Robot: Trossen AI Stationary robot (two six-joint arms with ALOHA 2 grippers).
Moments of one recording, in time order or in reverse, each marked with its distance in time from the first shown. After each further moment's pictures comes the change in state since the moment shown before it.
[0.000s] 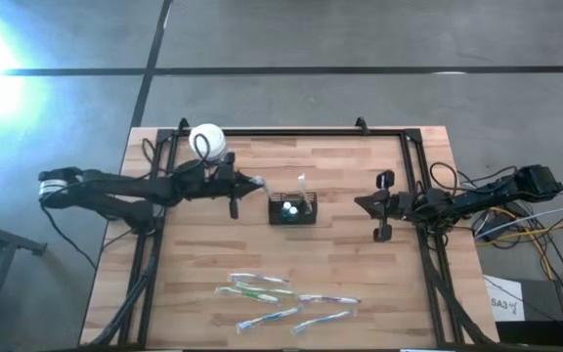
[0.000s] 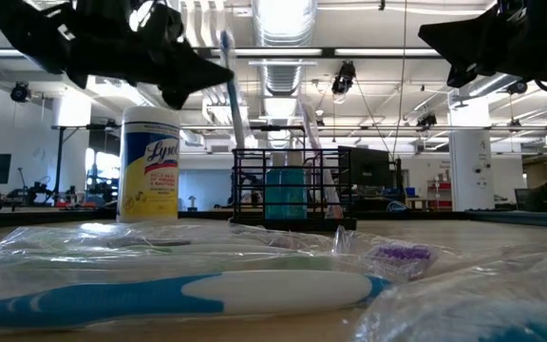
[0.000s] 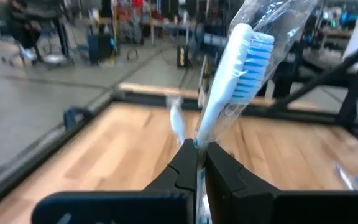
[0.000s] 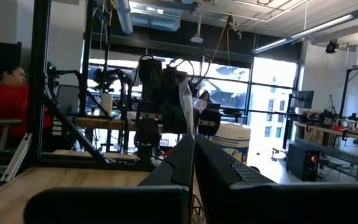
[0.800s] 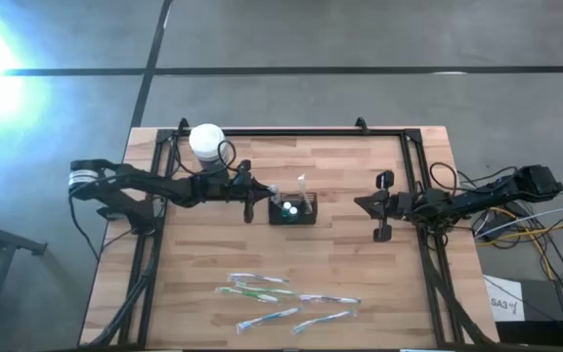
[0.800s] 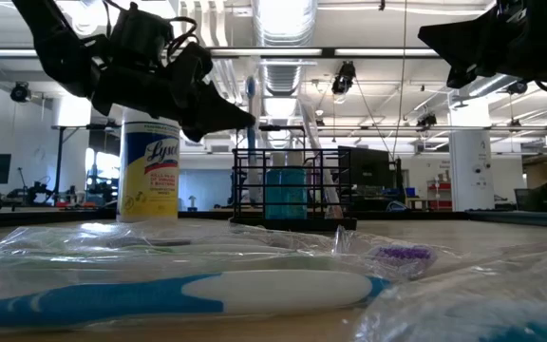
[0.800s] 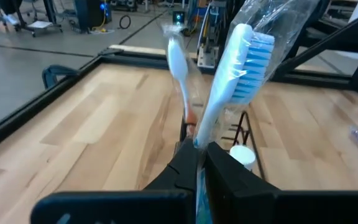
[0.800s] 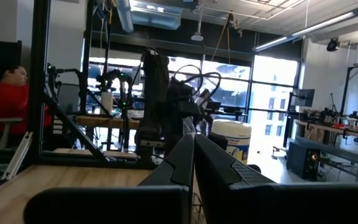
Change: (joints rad) left arm 0.011 0.286 0.045 0.107 0.030 0.006; right arm 0.000 0.000 0.000 -0.008 0.000 0.004
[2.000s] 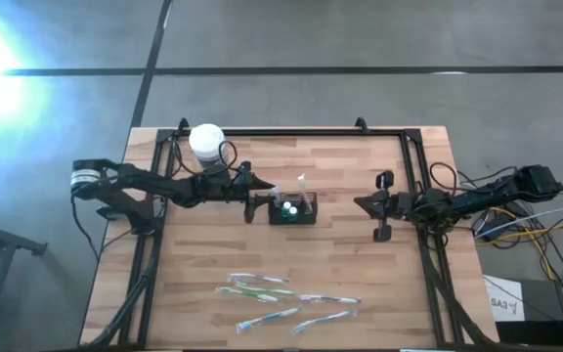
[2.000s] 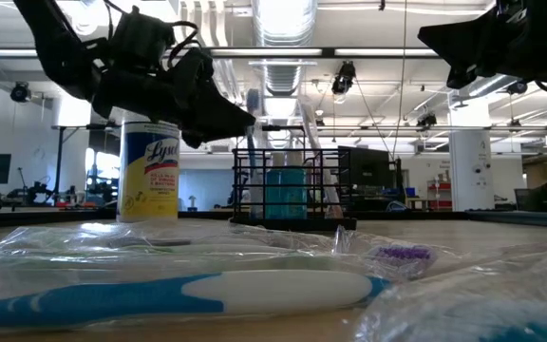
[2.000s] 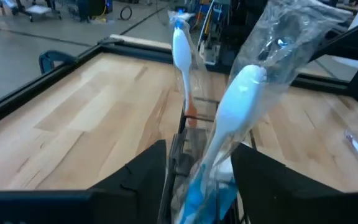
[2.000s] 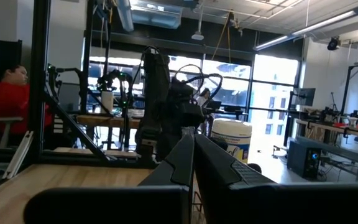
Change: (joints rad) left arm 0.004 0.001 -0.003 -0.010 0.005 -0.064; right arm 0.000 0.000 0.000 -0.005 -0.001 0.003
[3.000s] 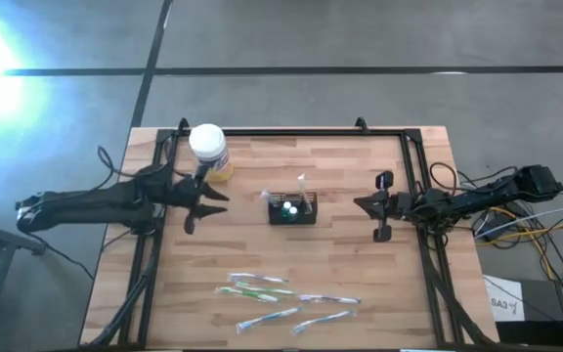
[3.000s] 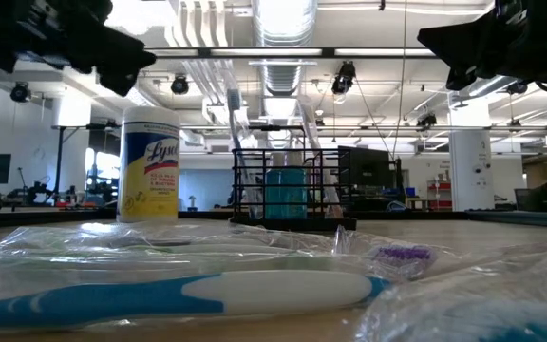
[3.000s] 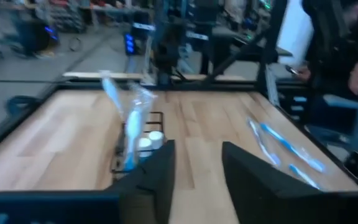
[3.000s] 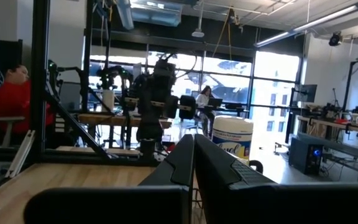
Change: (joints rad) left arm -0.012 -0.925 -0.166 -0.689 0.196 0.103; right arm 0.000 0.000 0.000 -0.011 0.000 0.015
